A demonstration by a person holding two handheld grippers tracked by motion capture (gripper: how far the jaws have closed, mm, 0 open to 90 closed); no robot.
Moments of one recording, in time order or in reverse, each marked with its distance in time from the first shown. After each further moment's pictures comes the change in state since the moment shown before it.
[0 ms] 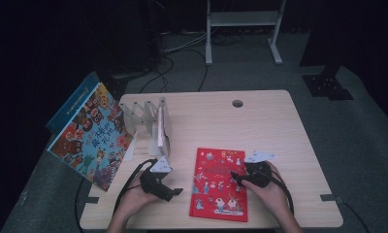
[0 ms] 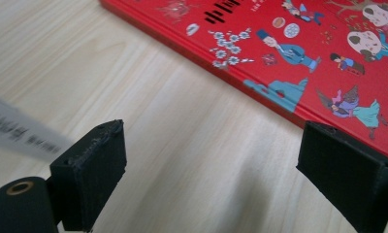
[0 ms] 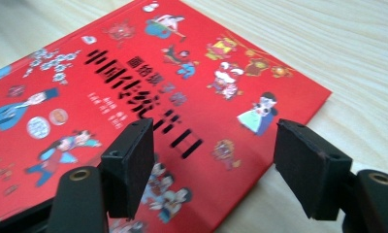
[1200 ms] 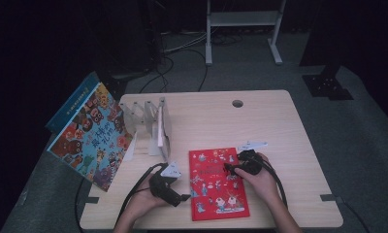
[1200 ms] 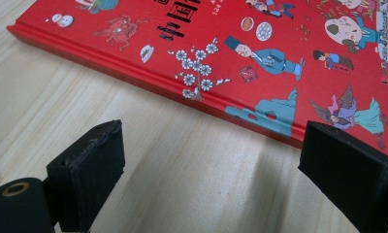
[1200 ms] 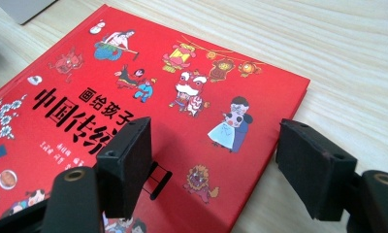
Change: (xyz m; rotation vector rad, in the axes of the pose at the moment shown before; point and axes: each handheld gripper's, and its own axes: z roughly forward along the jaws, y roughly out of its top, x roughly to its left) left arm -0.012 0.004 0.021 0.028 -0.058 0.038; right arm -0.014 0.022 0.037 0.028 0.067 0.093
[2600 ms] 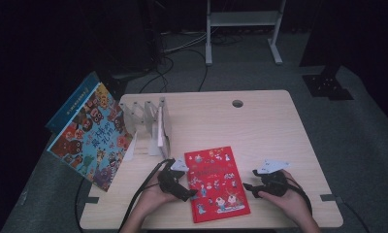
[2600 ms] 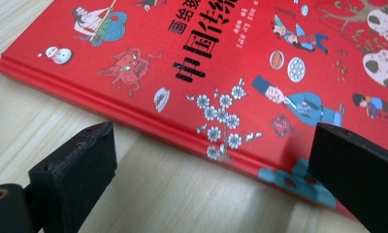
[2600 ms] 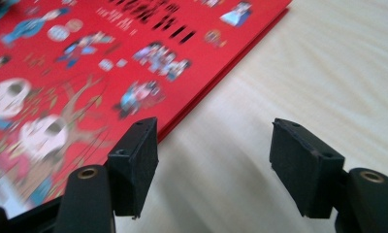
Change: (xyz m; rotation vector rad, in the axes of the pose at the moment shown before) left arm 0.005 0.018 0.023 0.013 0.029 -0.085; right arm -0.004 -0.056 -0.067 0.025 0.046 -0.234
